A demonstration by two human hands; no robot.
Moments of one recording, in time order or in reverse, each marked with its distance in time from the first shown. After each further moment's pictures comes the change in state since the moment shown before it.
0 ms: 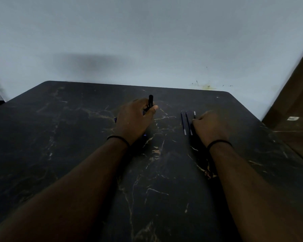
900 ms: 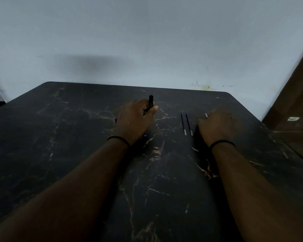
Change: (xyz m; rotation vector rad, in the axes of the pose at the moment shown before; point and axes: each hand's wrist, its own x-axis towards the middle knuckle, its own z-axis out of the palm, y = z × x) left_hand 0.001 0.000 -0.001 0.006 0.000 0.018; right_hand 0.001 0.004 -0.008 -0.198 0.160 -0.008
